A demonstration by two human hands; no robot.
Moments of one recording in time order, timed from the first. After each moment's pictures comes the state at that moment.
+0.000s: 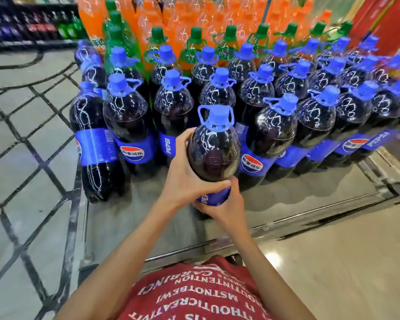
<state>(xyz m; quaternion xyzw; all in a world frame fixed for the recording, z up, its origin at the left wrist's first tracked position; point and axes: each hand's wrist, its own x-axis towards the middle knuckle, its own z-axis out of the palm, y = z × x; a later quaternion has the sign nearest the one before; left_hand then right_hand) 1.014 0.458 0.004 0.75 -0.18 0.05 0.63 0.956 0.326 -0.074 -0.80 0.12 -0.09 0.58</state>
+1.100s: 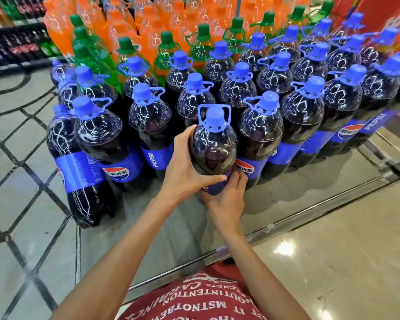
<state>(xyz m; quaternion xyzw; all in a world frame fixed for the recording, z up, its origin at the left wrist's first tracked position) 1.068 0.428 -0.012 0.82 -0.24 0.04 0.52 1.001 0.323 -0.092 -0.85 0.24 -0.22 0.42</state>
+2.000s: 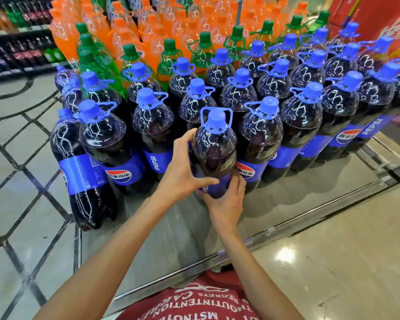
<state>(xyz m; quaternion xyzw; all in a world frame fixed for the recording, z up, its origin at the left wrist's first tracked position) 1.078 0.441 -0.014 0.82 -0.27 0.02 0.50 1.005 0.330 -0.104 -0.83 0.27 -0.24 0.43</state>
